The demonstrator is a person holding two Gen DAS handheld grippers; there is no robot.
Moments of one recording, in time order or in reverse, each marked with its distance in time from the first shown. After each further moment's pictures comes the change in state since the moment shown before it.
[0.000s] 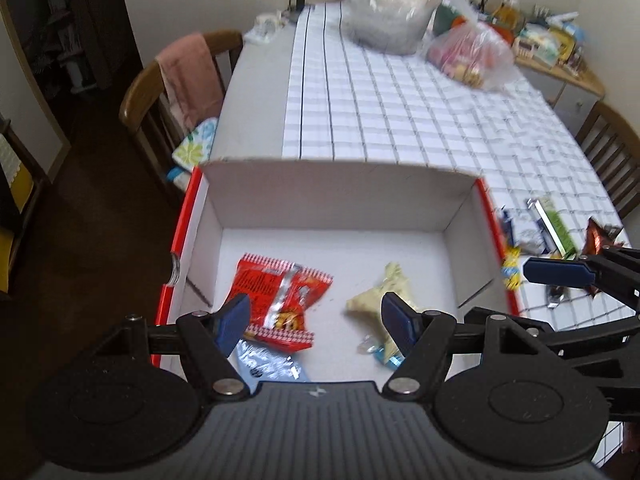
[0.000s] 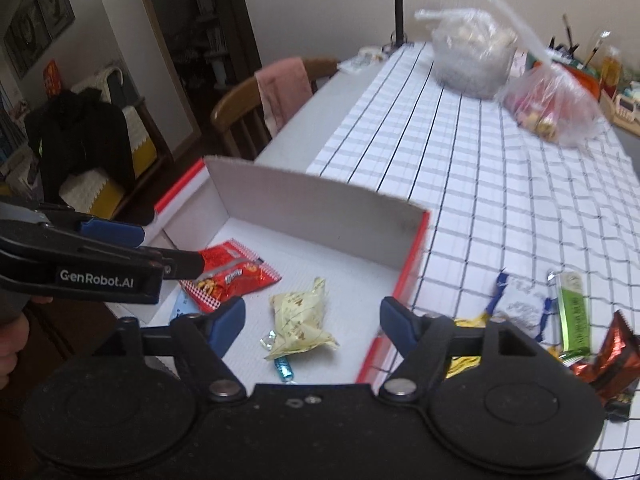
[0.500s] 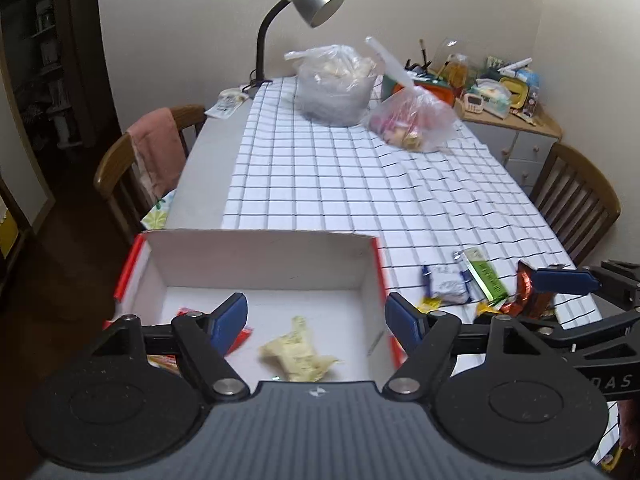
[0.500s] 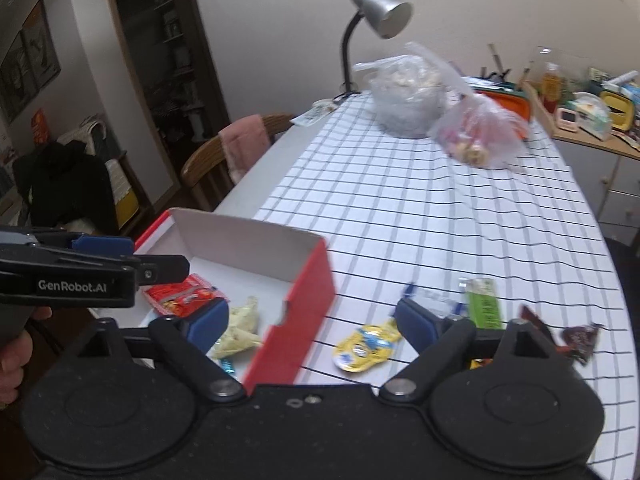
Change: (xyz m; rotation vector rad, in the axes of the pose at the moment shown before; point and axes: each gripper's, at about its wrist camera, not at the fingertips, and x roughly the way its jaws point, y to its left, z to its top) left arm -0.048 -0.082 -0.007 0.024 -0.200 -0.069; right arm -0.082 -0.072 -0.027 0.068 -0.147 -0.052
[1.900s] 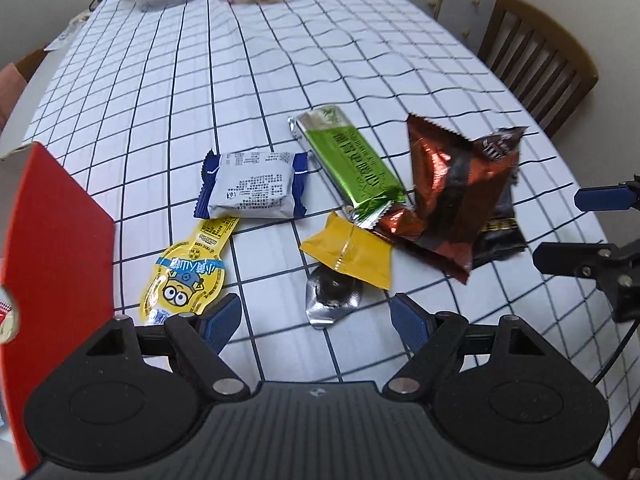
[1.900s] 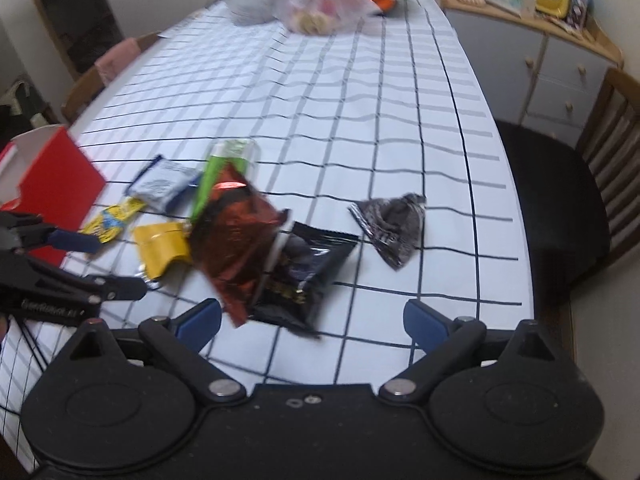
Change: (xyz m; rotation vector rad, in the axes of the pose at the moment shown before) left arm 0.190 -0.204 -0.046 0.183 0.346 -0.085; right arm 0.045 -0.250 -0.079 0.099 0.273 -0.123
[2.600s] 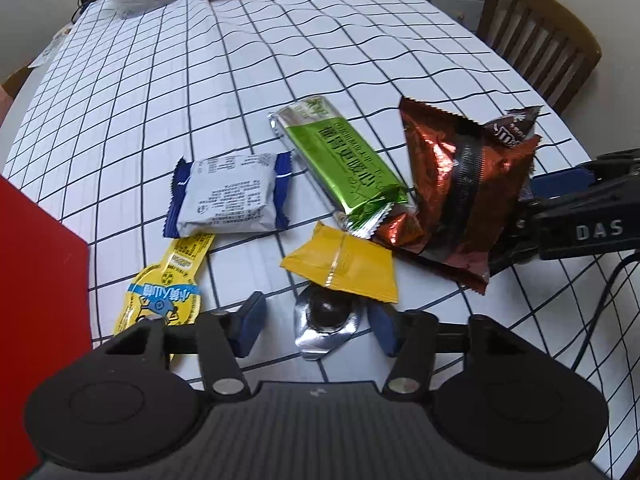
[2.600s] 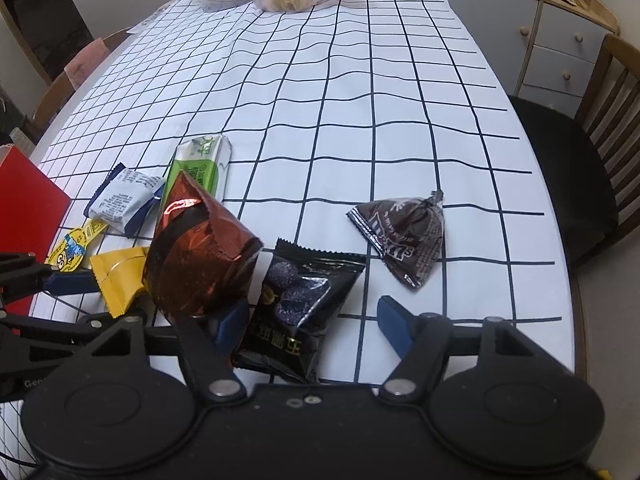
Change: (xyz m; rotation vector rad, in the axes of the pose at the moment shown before) left arm 0.024 -0.014 0.008 0.067 0.003 0.014; right arm 0.043 0.001 0.018 0.061 0.042 -0.019
